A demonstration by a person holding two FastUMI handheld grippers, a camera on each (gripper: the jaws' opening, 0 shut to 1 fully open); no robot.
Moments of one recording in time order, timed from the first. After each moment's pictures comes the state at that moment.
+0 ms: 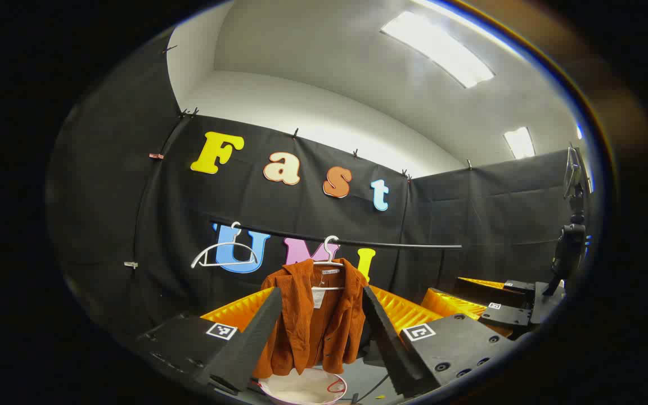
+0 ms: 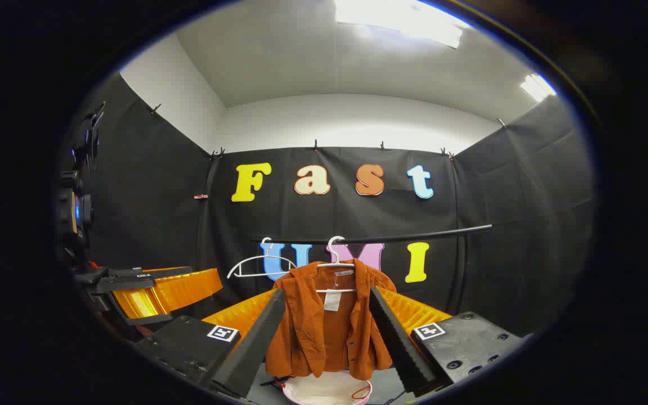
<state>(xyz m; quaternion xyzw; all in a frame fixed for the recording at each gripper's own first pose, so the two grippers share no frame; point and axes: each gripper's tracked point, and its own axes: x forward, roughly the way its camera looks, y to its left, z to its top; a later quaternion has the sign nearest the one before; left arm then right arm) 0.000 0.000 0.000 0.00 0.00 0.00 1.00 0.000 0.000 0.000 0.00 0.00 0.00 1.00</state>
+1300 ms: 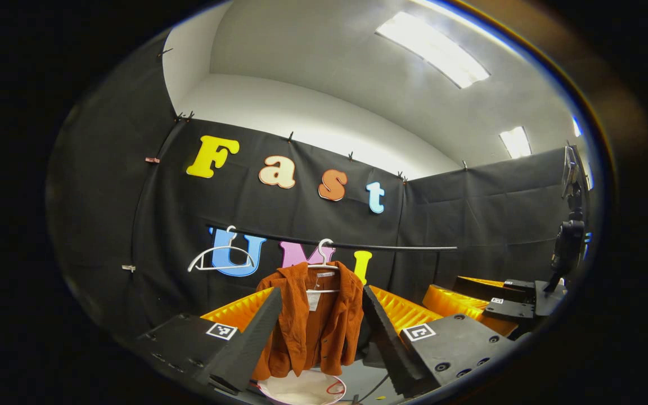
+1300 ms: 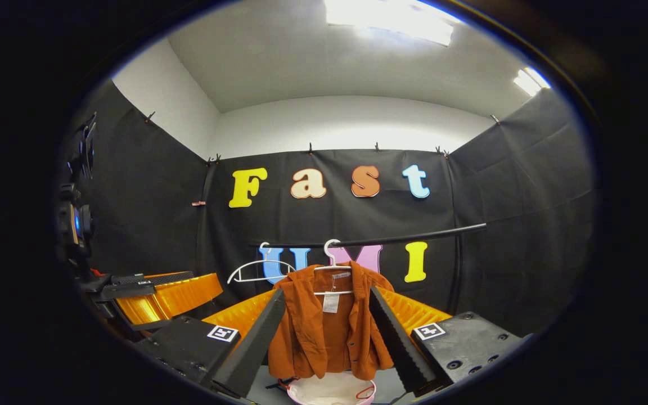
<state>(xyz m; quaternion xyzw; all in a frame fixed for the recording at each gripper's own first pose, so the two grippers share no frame) 0.001 -0.014 0.003 0.01 -0.01 -0.01 1.00 -0.005 -0.010 0.004 0.02 0.00 -0.01 1.00</state>
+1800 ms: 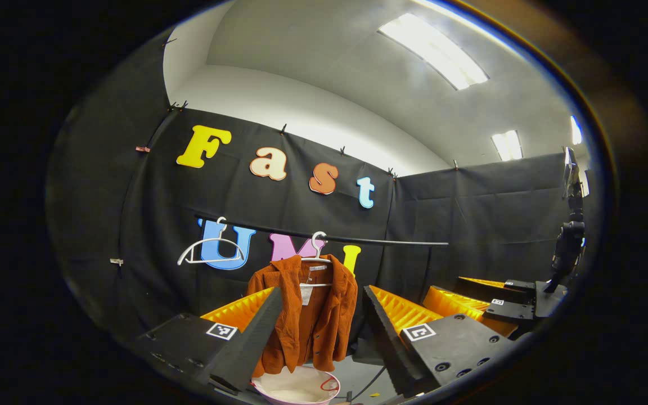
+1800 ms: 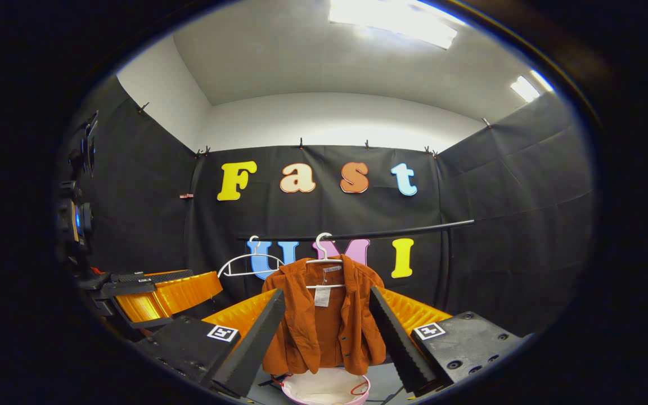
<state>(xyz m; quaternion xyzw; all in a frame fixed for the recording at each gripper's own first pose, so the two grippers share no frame) 0.001 0.002 -0.010 -0.01 0.01 -0.05 1.00 -0.018 0.001 -0.008 0.00 0.01 -0.05 1.00</state>
